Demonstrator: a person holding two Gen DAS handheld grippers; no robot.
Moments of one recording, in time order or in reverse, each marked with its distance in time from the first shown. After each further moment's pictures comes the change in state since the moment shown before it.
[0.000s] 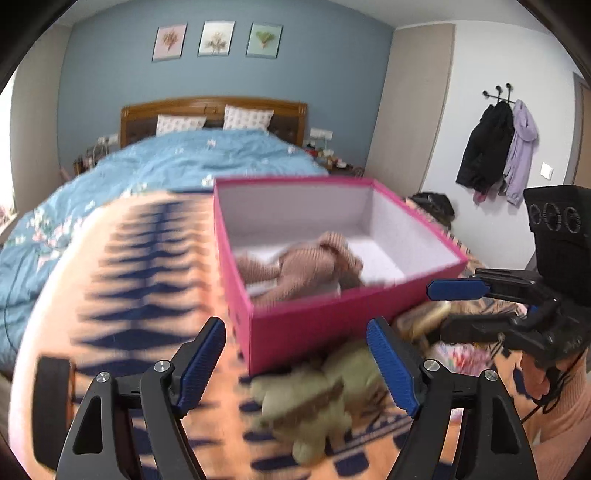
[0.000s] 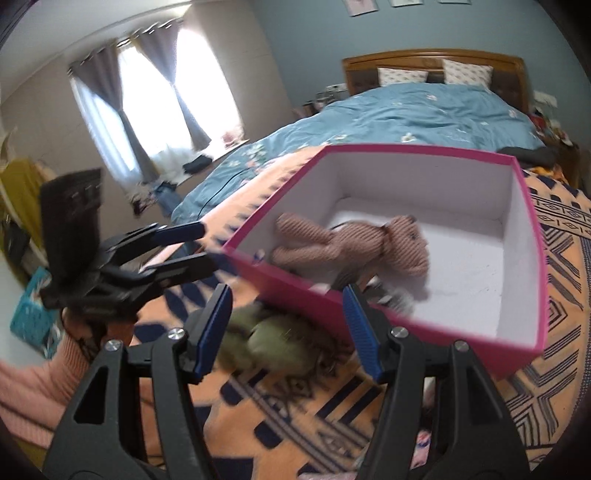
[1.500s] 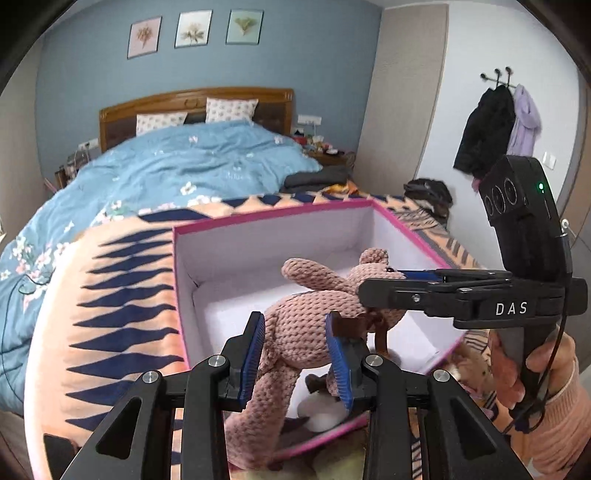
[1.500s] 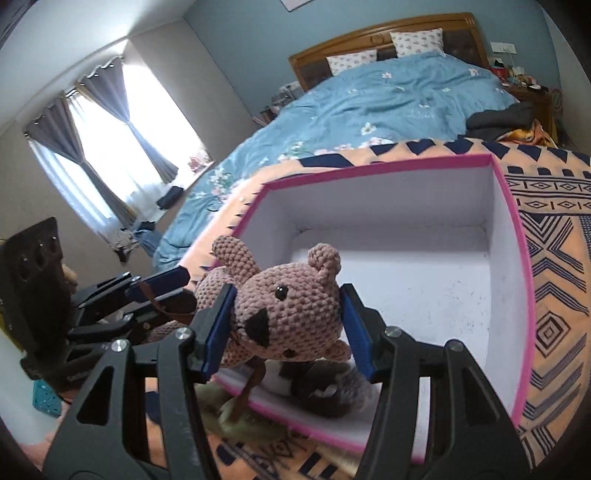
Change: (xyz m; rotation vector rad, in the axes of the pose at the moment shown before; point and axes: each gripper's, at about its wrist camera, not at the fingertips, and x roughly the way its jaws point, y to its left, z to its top) left arm 0.065 -0.017 0.092 0.068 0.070 -0.011; right arm 0.038 -0.094 0.072 0.294 -0.012 -0.056
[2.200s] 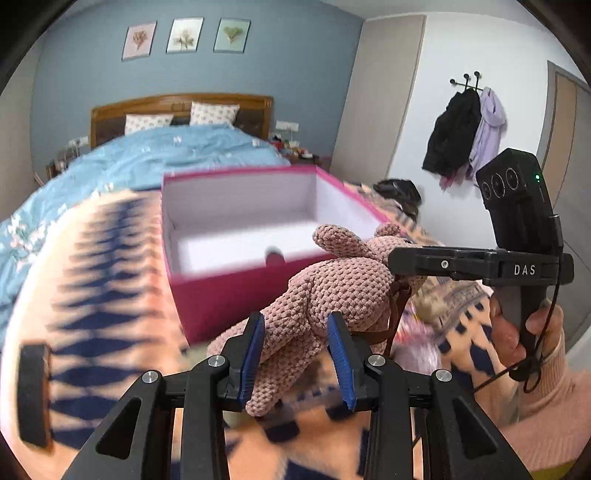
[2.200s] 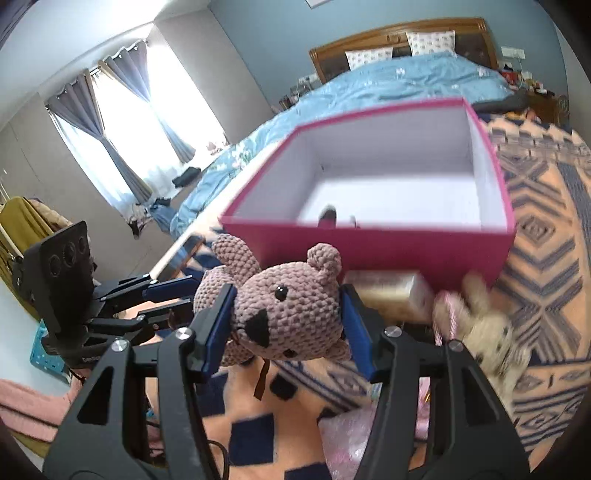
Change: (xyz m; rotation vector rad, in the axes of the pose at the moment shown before) left arm -0.088 -0.043 -0.100 0.005 -0.069 -0.087; right arm -0.084 0.041 -0.107 -0.096 -0.036 0.042
